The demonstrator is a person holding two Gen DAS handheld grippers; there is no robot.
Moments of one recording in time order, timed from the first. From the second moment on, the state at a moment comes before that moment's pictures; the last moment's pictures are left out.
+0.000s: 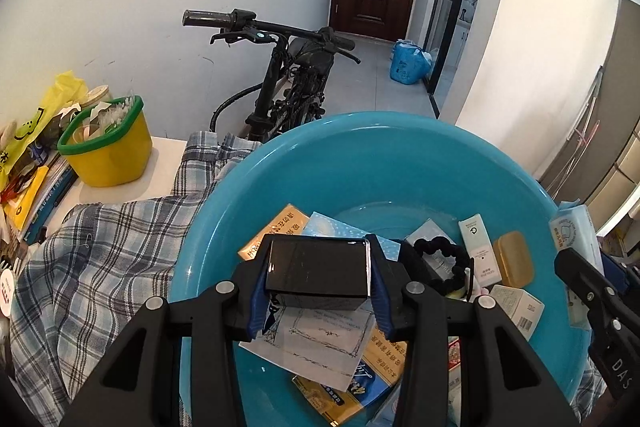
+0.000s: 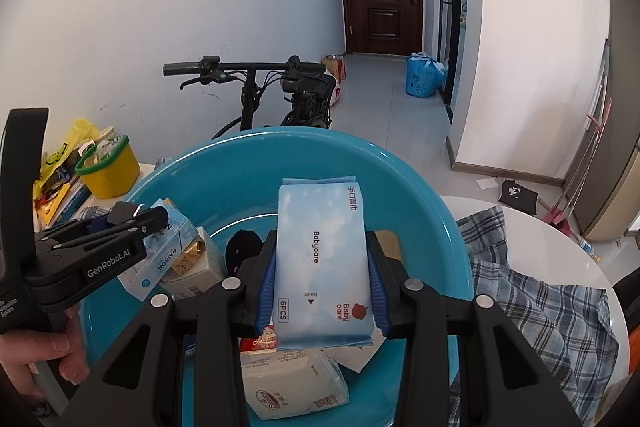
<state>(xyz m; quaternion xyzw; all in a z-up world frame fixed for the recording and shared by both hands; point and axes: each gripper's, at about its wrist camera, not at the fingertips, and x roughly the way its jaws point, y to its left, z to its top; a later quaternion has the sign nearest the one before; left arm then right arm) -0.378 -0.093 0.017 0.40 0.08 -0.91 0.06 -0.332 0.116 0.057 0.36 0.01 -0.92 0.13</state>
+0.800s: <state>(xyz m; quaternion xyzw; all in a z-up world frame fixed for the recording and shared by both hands) -0.383 -0.093 0.011 0.40 0.08 -0.91 0.06 -0.341 0.116 0.044 0.38 0.02 -0.92 0.13</state>
